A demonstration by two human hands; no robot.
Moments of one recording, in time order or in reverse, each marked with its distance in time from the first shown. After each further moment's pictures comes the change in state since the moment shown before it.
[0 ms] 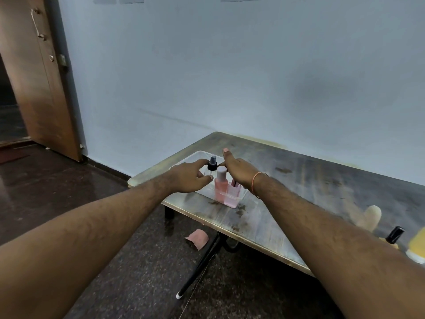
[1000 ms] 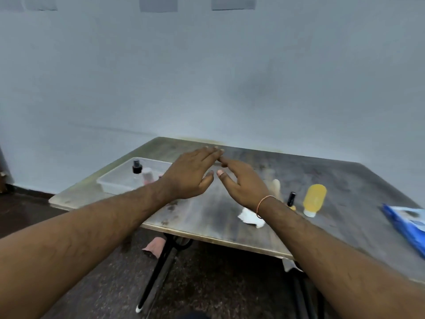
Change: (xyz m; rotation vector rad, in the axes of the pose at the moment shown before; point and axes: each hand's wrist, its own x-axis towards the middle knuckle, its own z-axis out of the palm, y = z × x) left_hand 0.010 0.194 0.061 0.290 0.407 0.720; right_hand -0.126 0.147 -0.116 -0.216 0.401 -0.362
